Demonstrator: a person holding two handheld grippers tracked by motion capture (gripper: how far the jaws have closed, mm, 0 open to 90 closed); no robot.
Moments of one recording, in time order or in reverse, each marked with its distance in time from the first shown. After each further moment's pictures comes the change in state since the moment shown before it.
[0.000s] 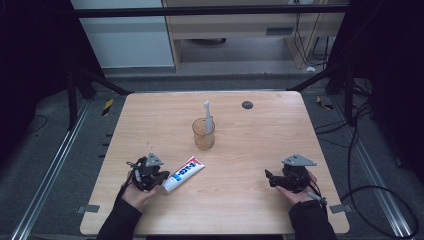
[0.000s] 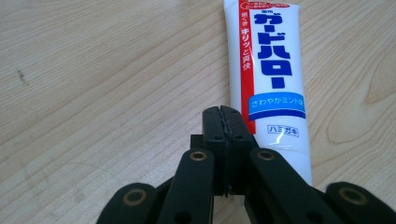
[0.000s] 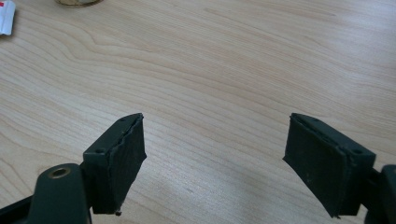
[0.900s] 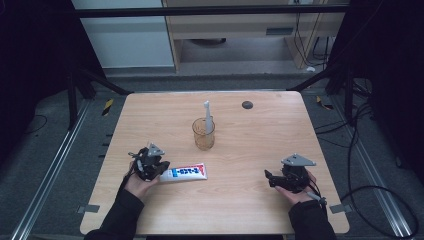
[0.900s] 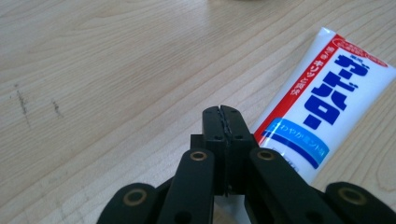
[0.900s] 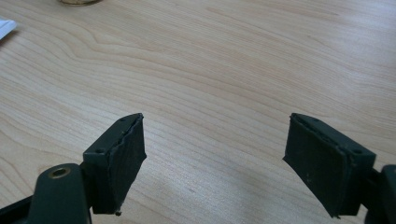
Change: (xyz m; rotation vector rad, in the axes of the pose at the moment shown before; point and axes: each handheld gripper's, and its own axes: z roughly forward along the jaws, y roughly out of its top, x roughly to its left) left arm 0.017 0.017 0.013 -0.010 0.044 -0.003; right arm 0.001 0.000 0.001 0.002 0.004 -0.001
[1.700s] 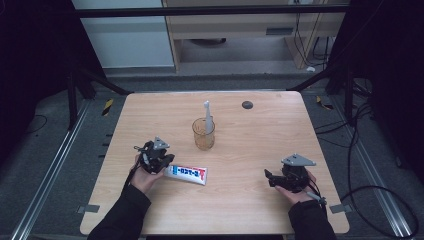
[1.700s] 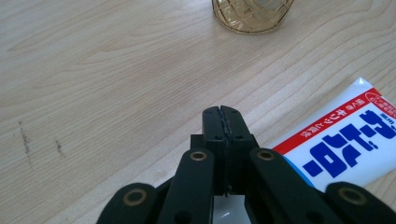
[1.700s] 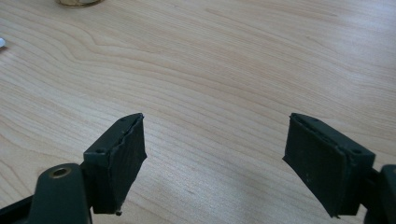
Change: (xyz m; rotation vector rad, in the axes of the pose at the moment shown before) left arm -0.001 0.022 0.012 -0.031 0.020 0.003; right arm 0.000 0.000 0.000 -0.004 -0.001 0.003
